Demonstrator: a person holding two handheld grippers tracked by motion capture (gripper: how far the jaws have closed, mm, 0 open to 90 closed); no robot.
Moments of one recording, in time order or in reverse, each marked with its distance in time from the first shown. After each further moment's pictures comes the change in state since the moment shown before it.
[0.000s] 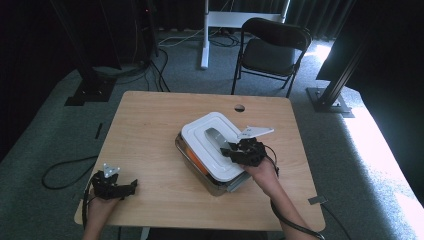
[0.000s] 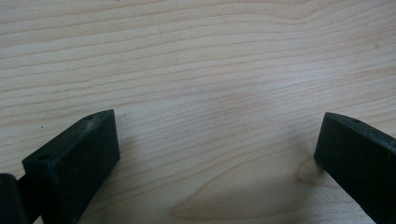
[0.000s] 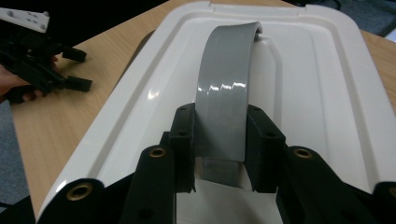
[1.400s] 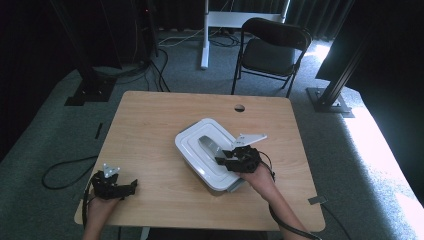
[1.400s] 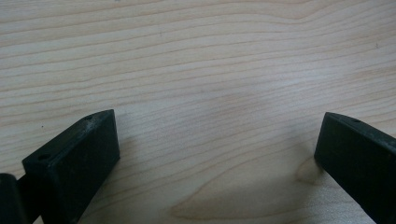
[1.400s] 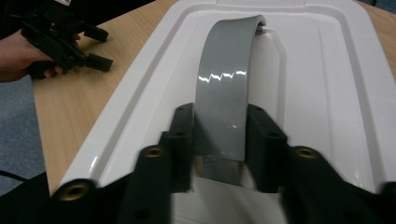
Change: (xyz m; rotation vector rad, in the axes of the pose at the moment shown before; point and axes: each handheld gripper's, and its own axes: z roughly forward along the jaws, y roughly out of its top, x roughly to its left) left arm -0.001 0.000 0.000 0.000 0.003 -0.003; right arm 0.009 -0.015 0.014 0.022 0.081 -0.049
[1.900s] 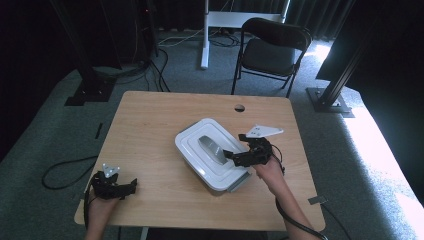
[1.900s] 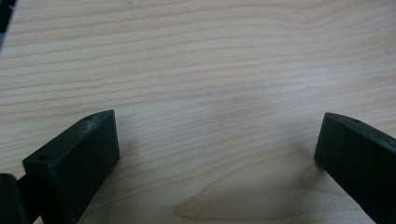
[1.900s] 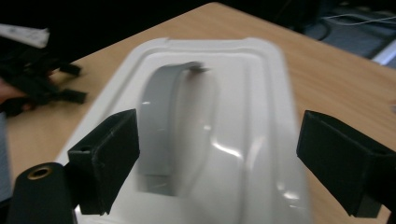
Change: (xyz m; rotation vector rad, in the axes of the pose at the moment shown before) left arm -0.002 0.001 -0.001 -0.011 0.041 -0.026; right arm -0.024 0.006 -0.026 -0.116 -0.103 0.042
